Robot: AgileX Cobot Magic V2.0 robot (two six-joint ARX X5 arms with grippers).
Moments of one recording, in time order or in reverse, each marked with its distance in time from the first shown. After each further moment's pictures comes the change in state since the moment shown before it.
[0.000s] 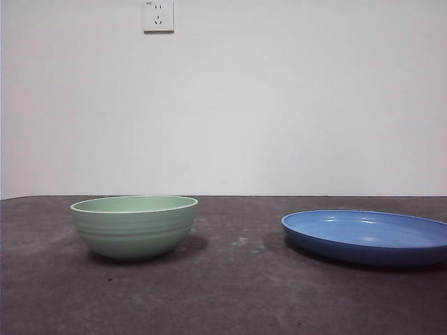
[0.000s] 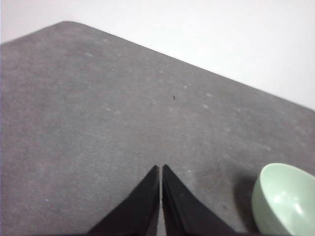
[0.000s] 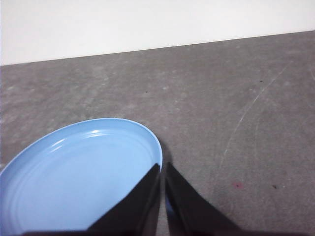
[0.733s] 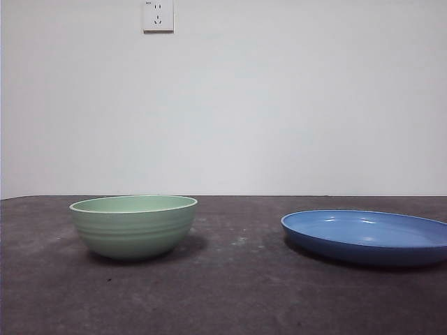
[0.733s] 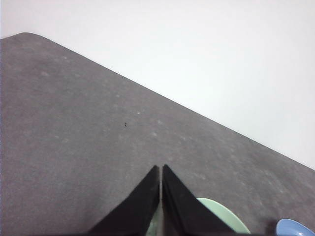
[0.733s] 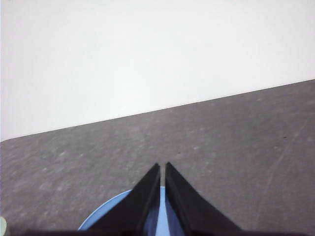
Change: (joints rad) left arm 0.000 0.089 0.268 -0.105 0.104 -0.142; right arm 0.000 0.032 0.262 -0.062 -0.049 0.117
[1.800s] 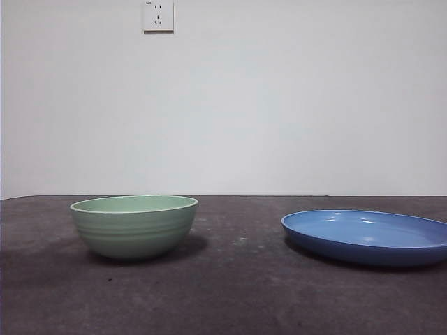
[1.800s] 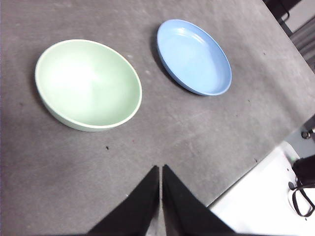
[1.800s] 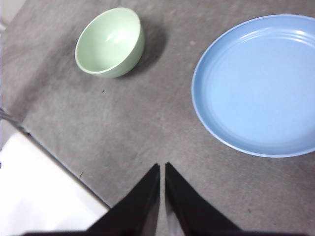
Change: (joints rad) left arm -0.139 0.547 0.473 -0.600 0.526 0.471; right arm 0.080 0.721 0.592 -0.762 -0.517 -0.357
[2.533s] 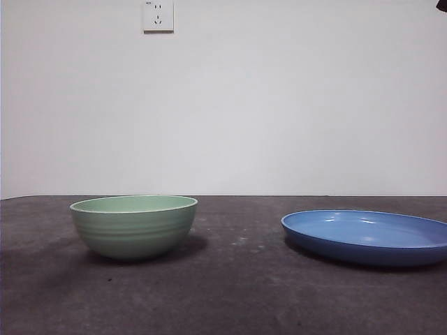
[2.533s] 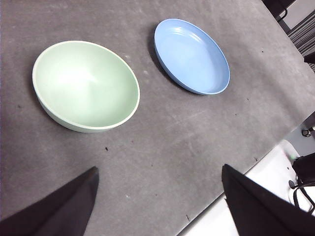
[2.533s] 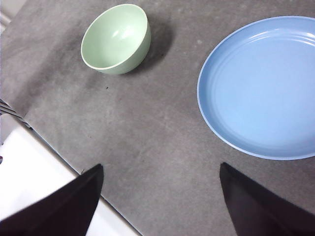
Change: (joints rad) left arm -0.002 0.000 0.000 0.005 -0.001 0.001; right arm 0.014 -0.001 0.000 0.000 0.000 -0.011
